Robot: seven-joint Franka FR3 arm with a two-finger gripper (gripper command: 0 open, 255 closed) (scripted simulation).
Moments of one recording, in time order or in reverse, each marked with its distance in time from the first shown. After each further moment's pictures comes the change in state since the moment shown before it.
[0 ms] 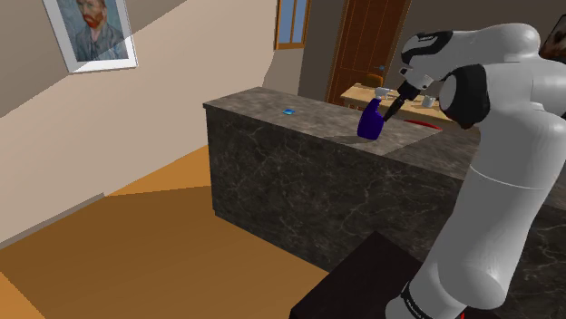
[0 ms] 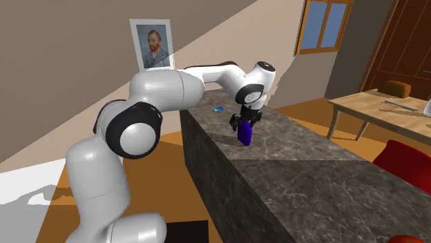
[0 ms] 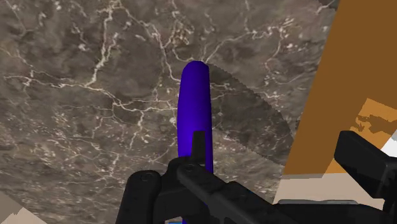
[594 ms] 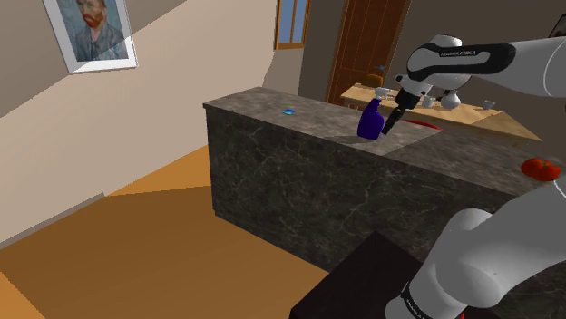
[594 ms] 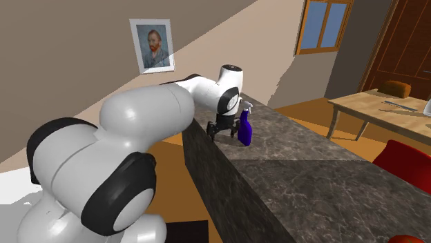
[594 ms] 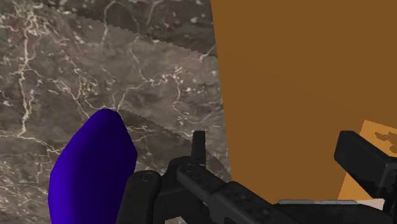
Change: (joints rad) arm -0.058 -0.563 0.380 -0.408 -0.620 0.118 0.553
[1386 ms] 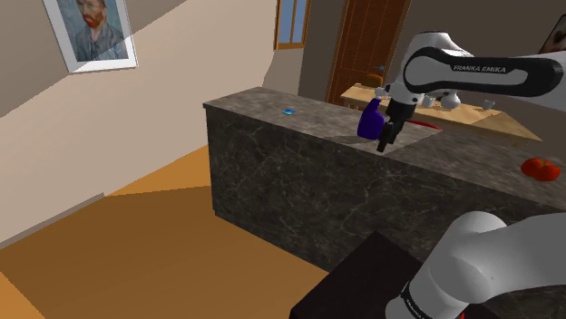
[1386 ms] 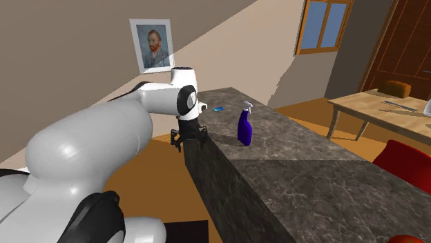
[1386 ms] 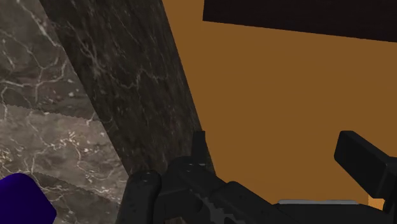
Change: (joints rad) arm -0.131 -0.292 0.389 -0.280 -0.143 -0.196 0.441
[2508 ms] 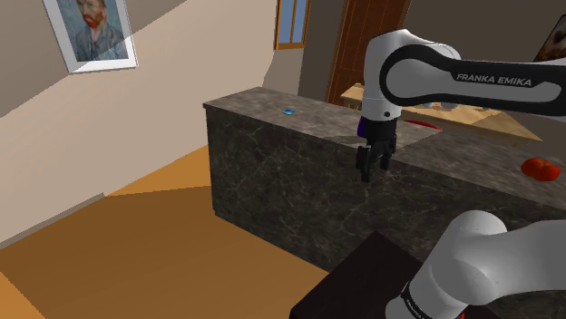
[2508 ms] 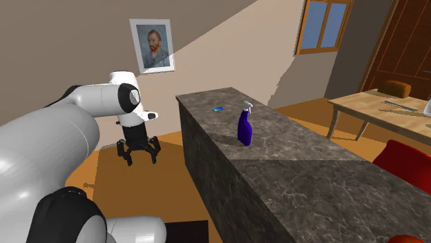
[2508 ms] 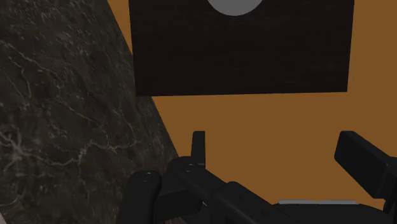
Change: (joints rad) arm 0.047 -0.100 0.405 -0.089 0.201 -0.296 0.473
